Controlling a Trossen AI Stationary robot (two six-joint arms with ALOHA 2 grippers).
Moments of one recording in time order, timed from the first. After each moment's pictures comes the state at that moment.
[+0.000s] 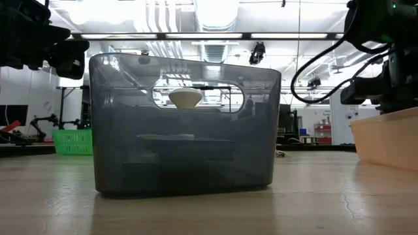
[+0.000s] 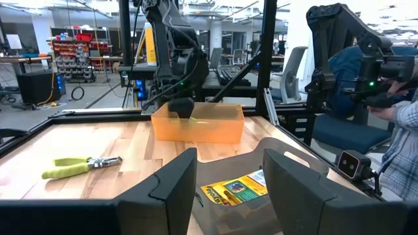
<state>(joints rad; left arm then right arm) -0.25 0.04 0.01 0.02 -0.06 -0.03 0.32 1.27 0.61 -0.85 -0.02 2.07</state>
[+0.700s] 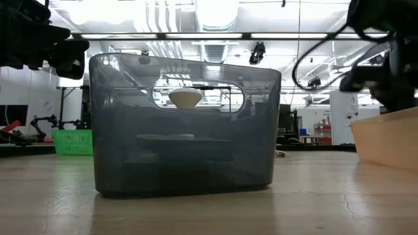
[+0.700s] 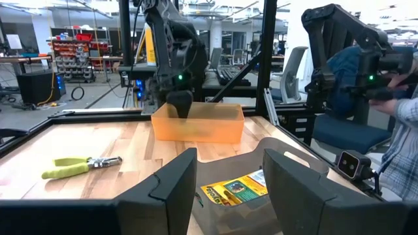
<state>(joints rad) -0.25 0.04 0.01 0.02 -0.06 -0.03 0.32 1.20 0.62 -0.89 0.00 2.09</state>
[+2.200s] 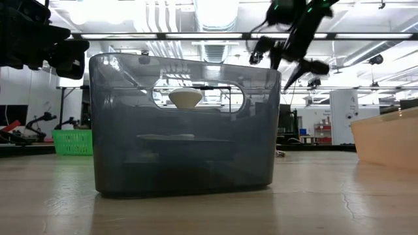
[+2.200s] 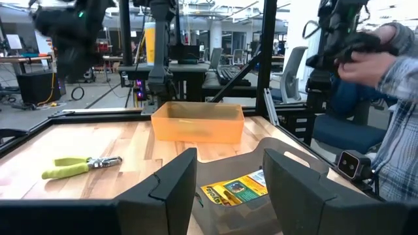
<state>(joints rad) -0.25 0.04 0.01 0.02 -0.06 -0.03 -0.52 1.38 1.21 -0.86 0.04 1.08</state>
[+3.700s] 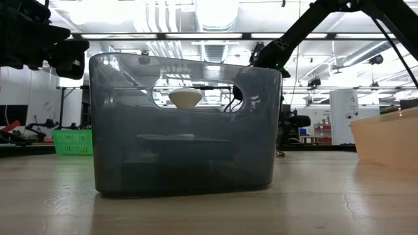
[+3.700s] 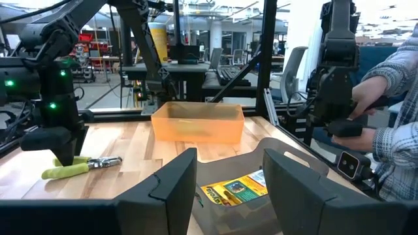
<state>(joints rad) -0.25 0.04 0.01 0.02 -0.06 -0.03 -0.56 2.01 1.35 -0.85 -0.05 1.03</state>
